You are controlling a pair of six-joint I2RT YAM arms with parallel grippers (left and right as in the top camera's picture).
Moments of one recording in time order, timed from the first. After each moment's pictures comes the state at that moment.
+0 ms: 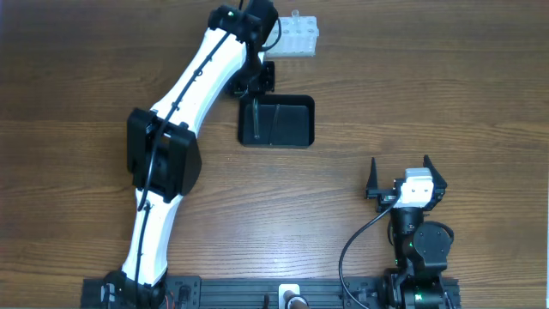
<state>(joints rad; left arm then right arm) -0.45 2.37 2.23 -1.37 0.10 -0.42 0.02 0.02 0.01 -0.07 0.03 -0.14</state>
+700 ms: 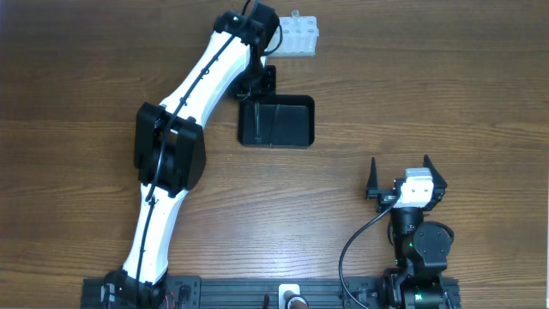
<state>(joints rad) -0.44 2.43 2.23 -1.32 0.10 -0.42 0.02 0.02 0.01 -0.07 0.03 -0.14</state>
